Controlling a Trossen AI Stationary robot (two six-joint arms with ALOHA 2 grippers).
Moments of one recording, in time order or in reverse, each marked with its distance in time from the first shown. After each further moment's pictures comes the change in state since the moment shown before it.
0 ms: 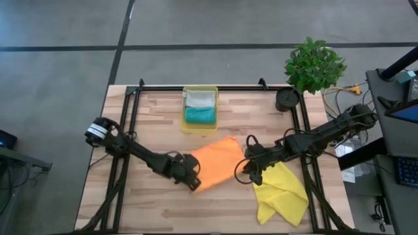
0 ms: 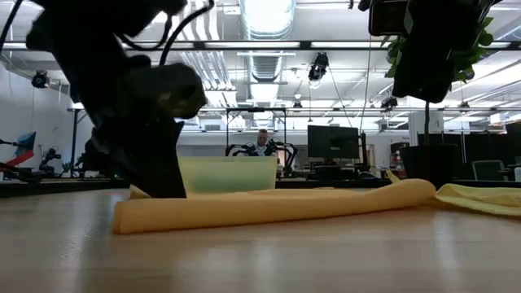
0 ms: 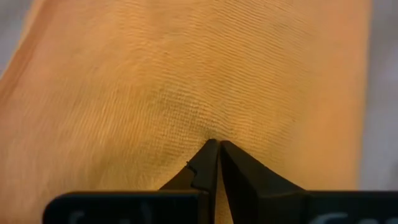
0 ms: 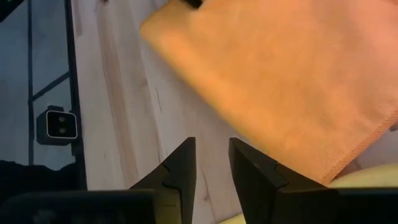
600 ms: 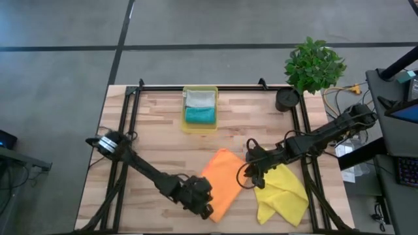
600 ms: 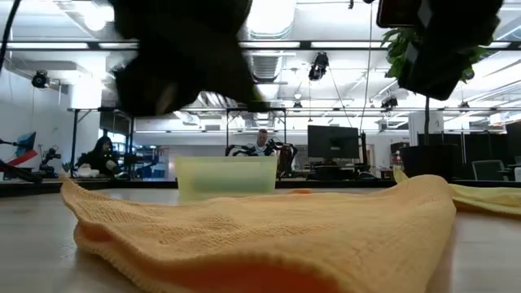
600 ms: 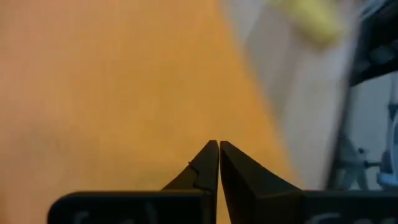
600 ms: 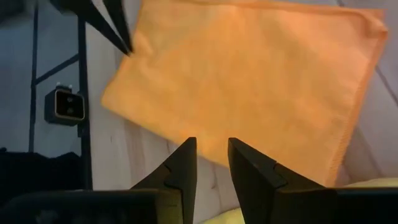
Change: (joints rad) left arm -0.141 0.152 0.391 0.007 -0.063 -0.001; right arm 0.041 0.000 0.000 -0.002 -0.007 -0.029
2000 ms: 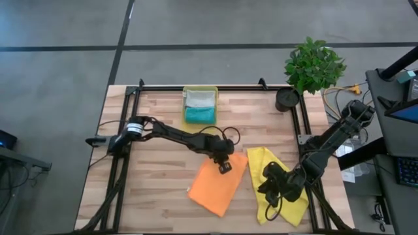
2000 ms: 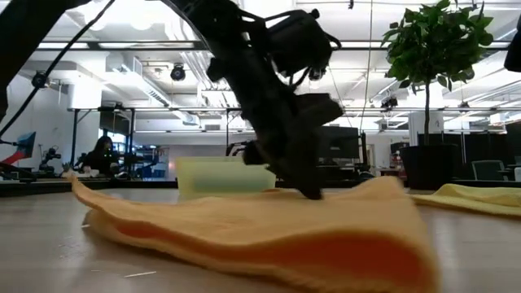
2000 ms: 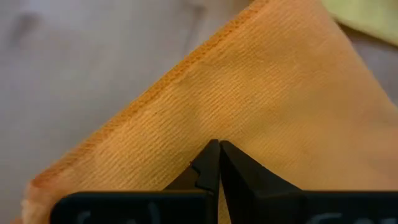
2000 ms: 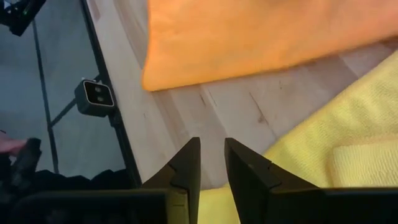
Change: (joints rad) left arm 0.506 0.211 0.212 -0.159 0.298 0.647; right arm 0.407 -0.014 0.000 -0.077 0.333 0.563
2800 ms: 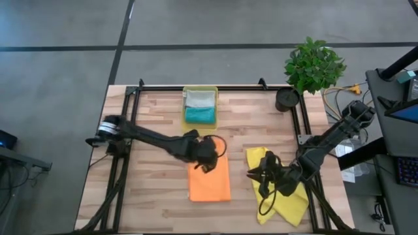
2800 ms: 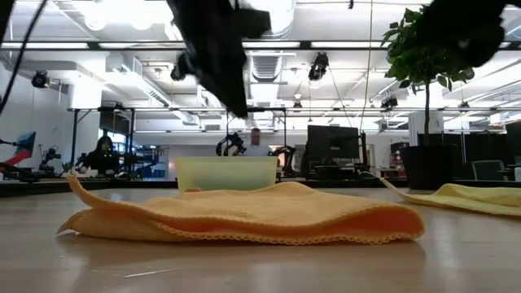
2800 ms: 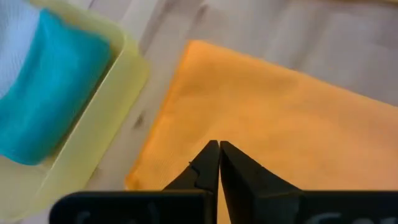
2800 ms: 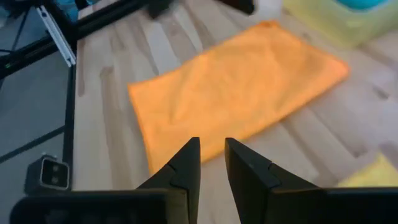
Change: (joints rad) left arm -0.171 -0.314 -0.036 -0.471 -0.421 -0.175; right arm -0.079 0.001 -0.002 0.111 0.306 -0.351
